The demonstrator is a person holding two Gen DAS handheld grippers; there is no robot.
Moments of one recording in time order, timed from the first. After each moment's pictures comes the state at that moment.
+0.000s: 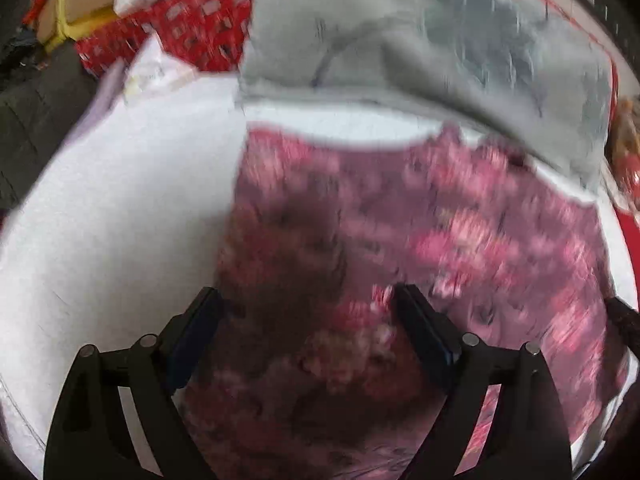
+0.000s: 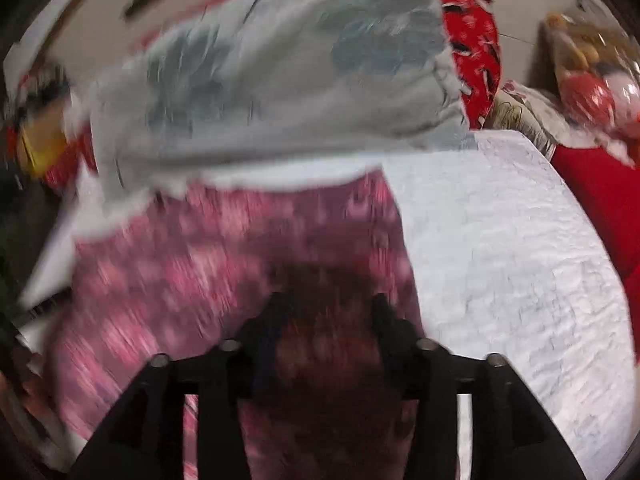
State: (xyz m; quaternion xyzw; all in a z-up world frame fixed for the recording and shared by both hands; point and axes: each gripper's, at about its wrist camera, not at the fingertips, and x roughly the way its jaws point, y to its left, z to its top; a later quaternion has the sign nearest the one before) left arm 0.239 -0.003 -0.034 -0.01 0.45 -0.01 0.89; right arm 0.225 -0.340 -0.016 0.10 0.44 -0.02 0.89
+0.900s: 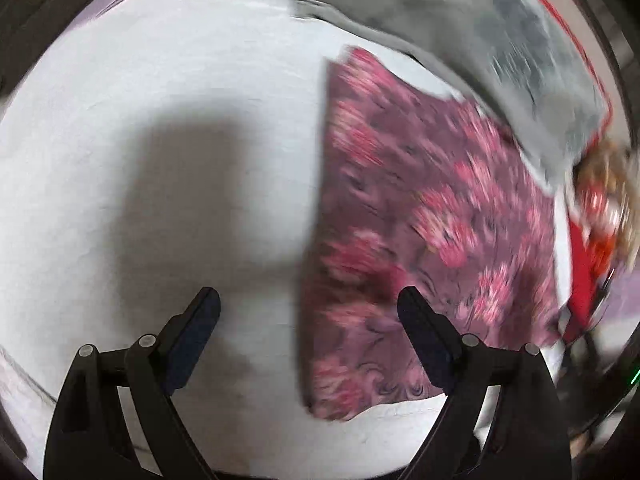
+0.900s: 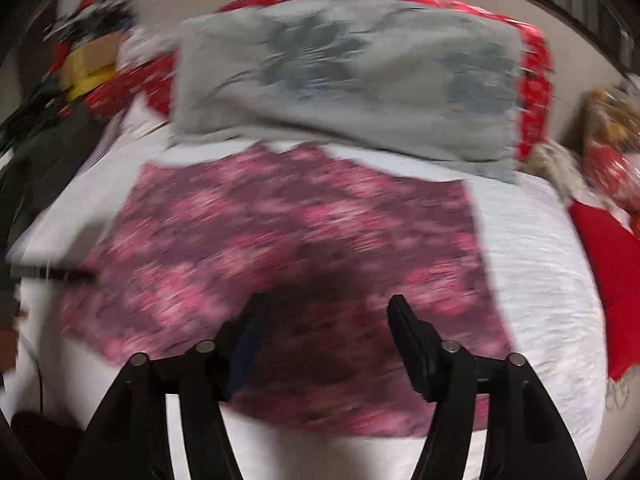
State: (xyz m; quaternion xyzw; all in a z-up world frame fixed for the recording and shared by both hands) left arm 0.202 0.110 -0.015 -0.15 0.59 -0.06 0.79; right arm 0.164 -0.215 0.031 0.00 0.43 0.05 0.90
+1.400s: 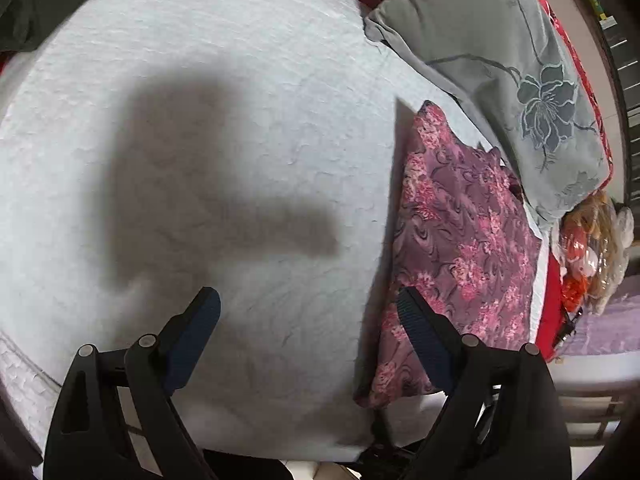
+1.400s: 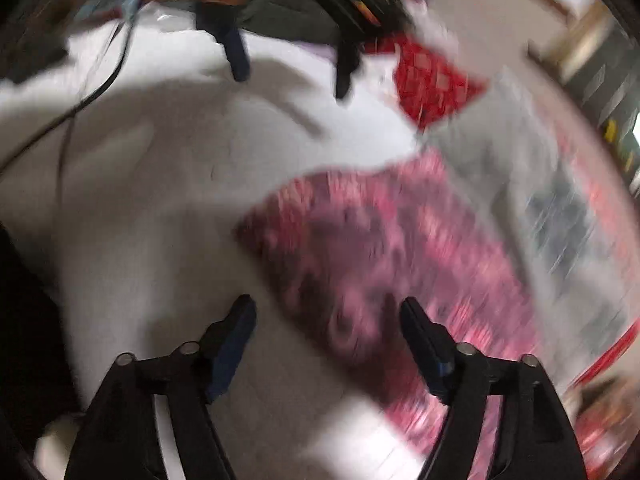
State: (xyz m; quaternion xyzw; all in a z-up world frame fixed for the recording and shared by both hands) left arm 0.216 0.173 -0.011 -0.21 0.61 -0.06 0.76; right arm 0.098 0.029 -0.031 -0.38 0.28 0.22 0.85
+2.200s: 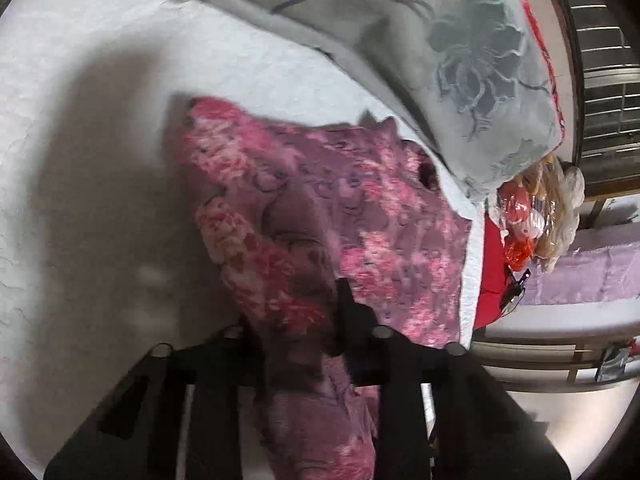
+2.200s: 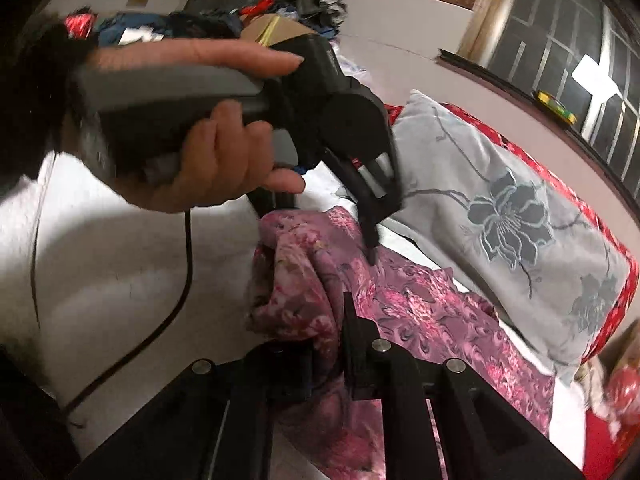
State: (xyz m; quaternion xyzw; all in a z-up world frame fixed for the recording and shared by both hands) left arm 0.310 0.045 -0.003 -0.23 0.63 -0.21 0.71; right arm 0.136 -0.026 0.019 -0.22 0.23 0.20 0.93
